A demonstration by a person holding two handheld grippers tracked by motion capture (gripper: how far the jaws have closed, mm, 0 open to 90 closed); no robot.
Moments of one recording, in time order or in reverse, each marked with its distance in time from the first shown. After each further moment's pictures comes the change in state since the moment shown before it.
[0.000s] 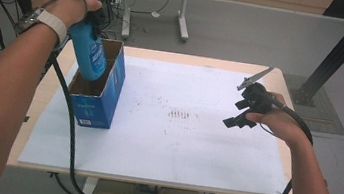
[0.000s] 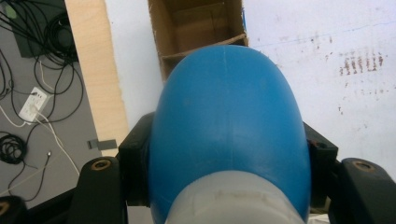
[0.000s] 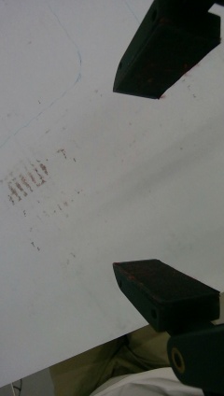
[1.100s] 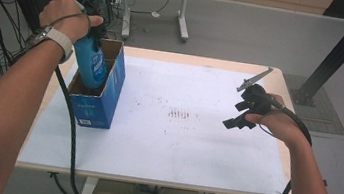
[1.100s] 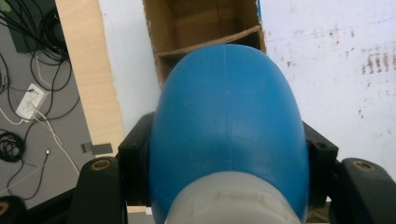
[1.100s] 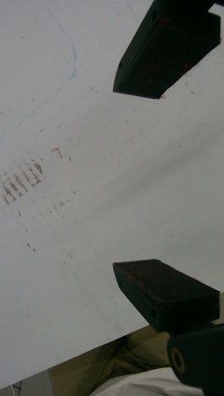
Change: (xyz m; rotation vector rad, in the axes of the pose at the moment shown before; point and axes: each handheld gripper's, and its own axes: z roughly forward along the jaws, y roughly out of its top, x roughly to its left) left arm 0.001 0.005 0.042 0.023 0.003 0.002; right arm -0.002 -0.002 0.005 0.009 0.007 0.012
